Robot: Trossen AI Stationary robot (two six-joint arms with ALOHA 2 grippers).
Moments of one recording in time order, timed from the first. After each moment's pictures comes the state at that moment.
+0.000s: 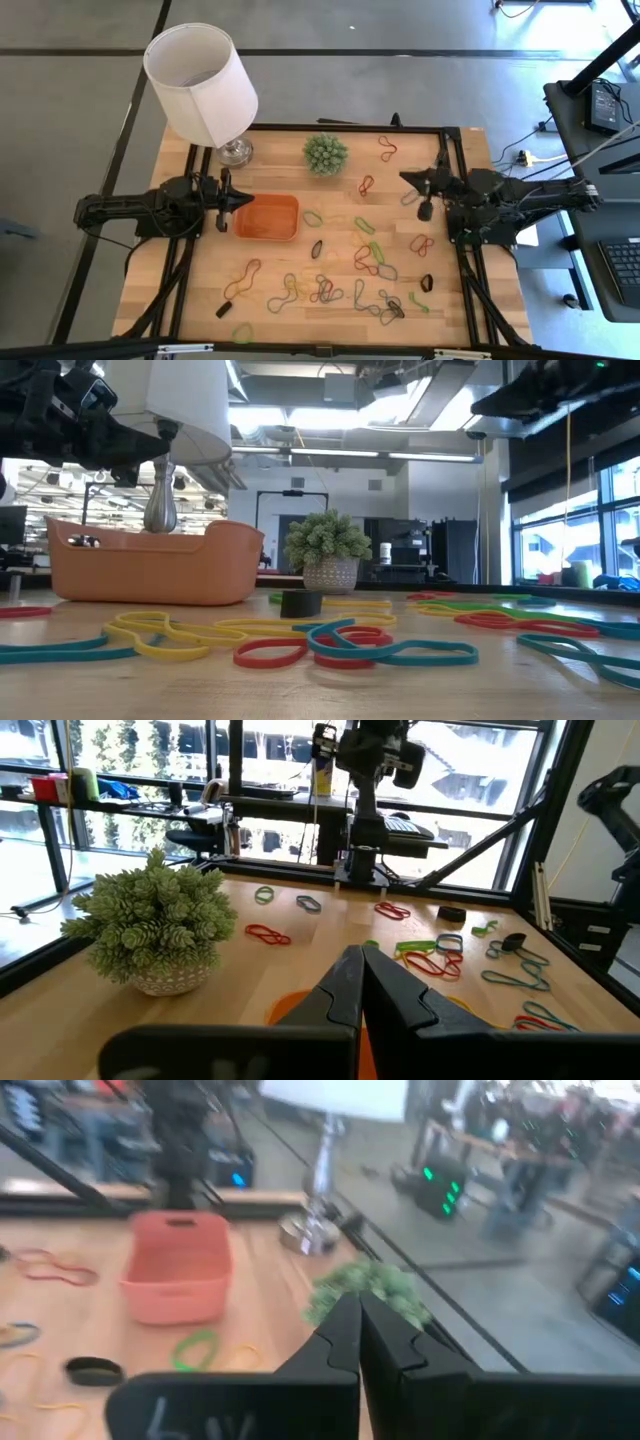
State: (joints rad) left arm 0.10 0.02 0.01 0.02 -0.01 -0.12; right arm 0.07 0.53 0.49 -0.13 0.46 -0.11
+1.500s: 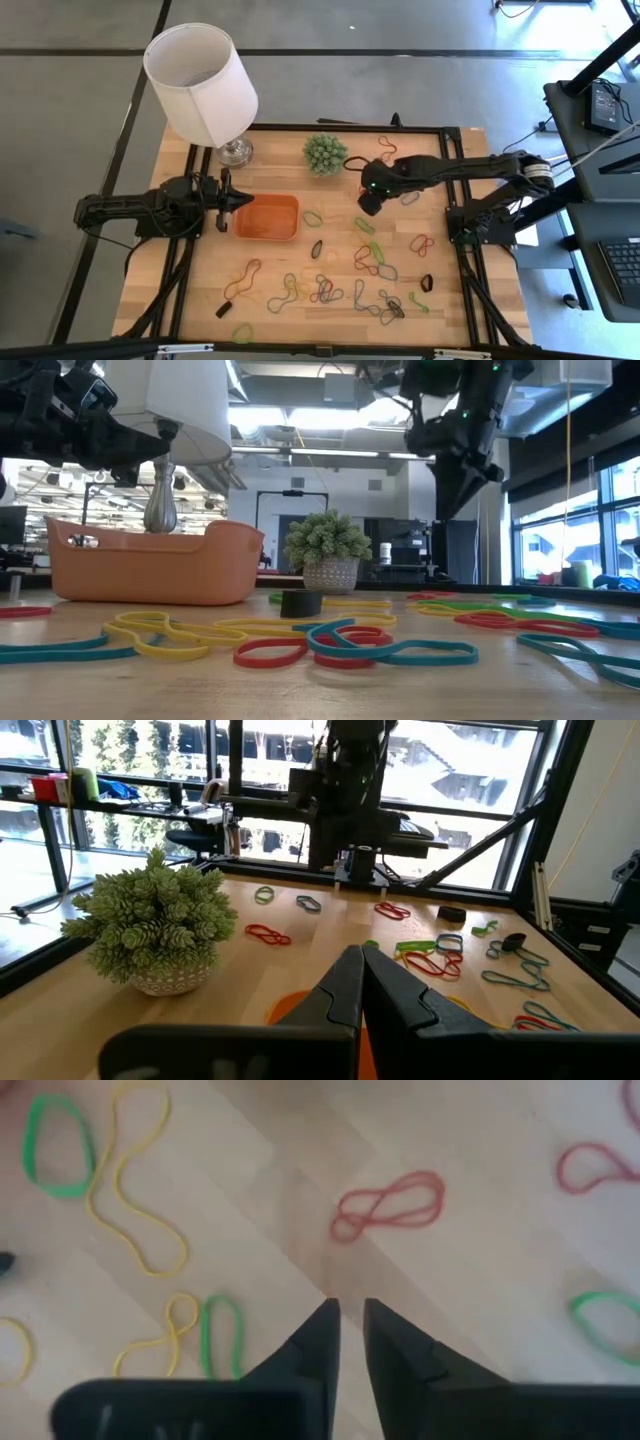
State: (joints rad) left arm 0.10 0.02 0.01 0.02 -0.01 -0.12; right arm -0.11 1.49 1.09 -0.87 0.22 0.66
